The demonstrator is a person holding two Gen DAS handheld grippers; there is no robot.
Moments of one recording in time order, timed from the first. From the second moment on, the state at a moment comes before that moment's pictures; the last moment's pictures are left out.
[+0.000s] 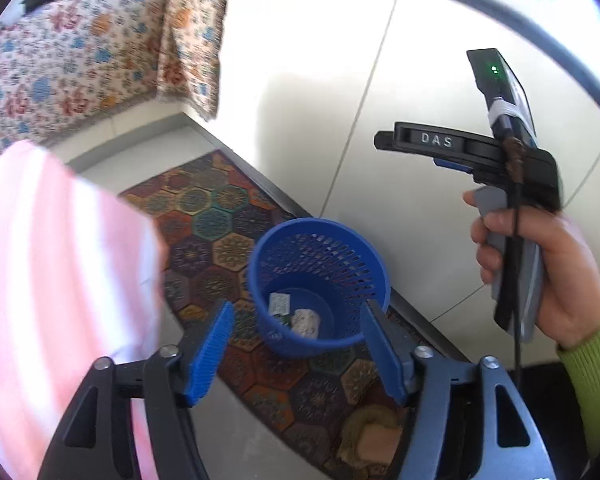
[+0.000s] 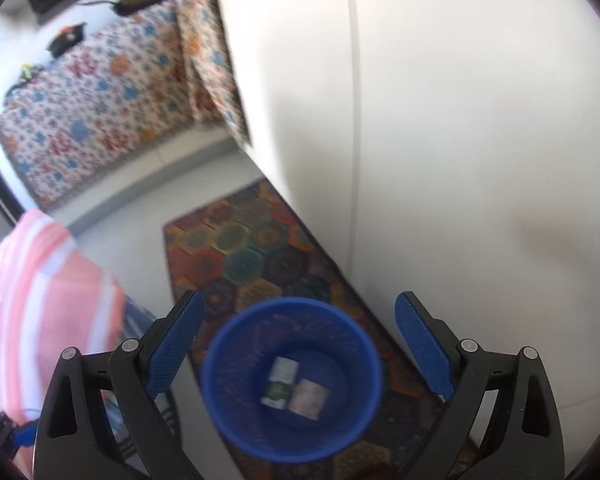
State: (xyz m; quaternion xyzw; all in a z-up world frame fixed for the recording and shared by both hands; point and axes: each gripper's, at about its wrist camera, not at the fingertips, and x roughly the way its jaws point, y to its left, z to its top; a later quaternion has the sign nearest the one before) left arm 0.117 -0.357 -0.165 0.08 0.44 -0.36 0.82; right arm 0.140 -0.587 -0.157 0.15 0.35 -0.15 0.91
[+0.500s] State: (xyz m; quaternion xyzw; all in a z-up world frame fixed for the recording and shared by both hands) left arm 0.103 -0.085 -0.158 0.05 0.44 -0.11 0.89; right arm 0.096 -0.285 -0.137 0.08 0.33 0.12 0.93
